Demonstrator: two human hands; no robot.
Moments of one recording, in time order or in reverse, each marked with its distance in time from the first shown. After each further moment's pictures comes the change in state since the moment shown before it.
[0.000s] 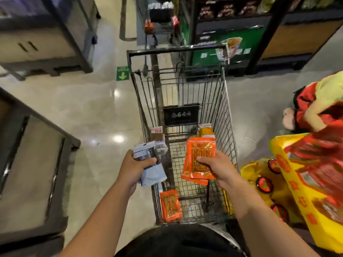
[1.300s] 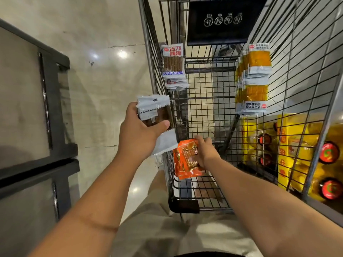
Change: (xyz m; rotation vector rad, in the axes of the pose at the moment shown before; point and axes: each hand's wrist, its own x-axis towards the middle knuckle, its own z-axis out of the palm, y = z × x) left_hand 0.104 -0.085 0.003 0.280 0.165 -0.085; right_hand 0.177 0.244 0.083 -1.058 -0.321 0.453
